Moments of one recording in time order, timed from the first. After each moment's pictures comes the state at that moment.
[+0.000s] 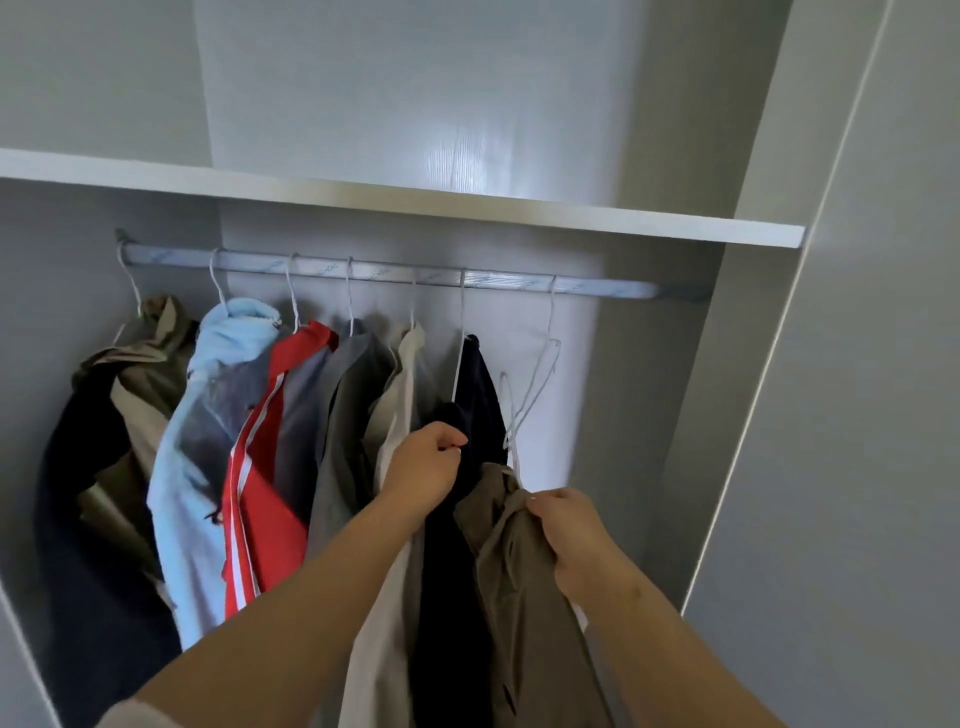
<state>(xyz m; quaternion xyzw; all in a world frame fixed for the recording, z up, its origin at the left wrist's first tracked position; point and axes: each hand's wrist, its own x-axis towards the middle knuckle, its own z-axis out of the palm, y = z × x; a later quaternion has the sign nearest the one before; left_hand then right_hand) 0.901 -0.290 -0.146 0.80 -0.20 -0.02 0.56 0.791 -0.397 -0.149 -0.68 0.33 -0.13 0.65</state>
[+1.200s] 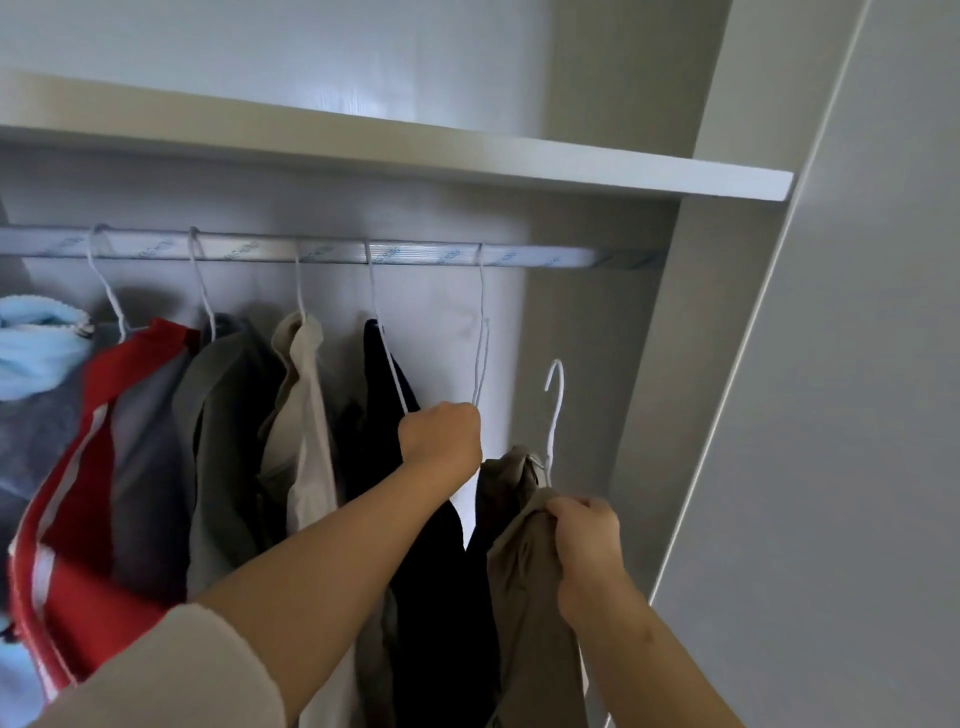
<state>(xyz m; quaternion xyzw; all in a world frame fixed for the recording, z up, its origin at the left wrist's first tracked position) 0.962 -0.421 -0.131 0.93 -0.33 0.10 0.07 0.826 -0.461 -0.165 -0.53 0.43 -0.30 0.67</state>
